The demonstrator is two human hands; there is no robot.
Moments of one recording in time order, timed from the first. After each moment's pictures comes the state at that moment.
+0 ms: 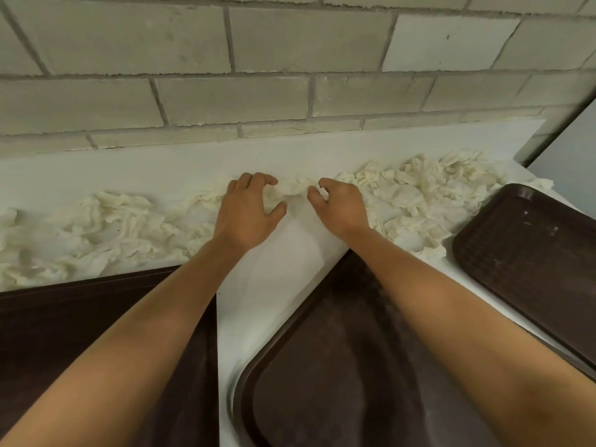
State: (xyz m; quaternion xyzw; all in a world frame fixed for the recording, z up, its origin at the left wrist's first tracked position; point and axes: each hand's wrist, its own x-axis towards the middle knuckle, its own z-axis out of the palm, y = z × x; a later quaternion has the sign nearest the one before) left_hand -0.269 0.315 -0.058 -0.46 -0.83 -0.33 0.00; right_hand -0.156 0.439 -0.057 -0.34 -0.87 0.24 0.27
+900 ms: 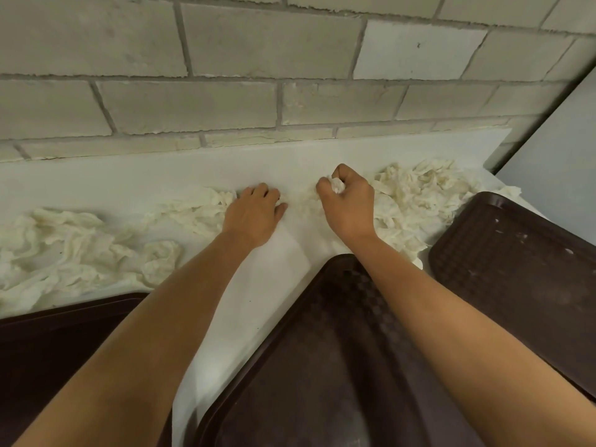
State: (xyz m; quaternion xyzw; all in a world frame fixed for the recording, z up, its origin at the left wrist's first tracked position) left_hand -0.271 0.394 -0.085 -0.54 -0.83 -0.15 0.02; right_hand -0.132 0.462 -0.031 -0.37 -0.74 0.39 0.41
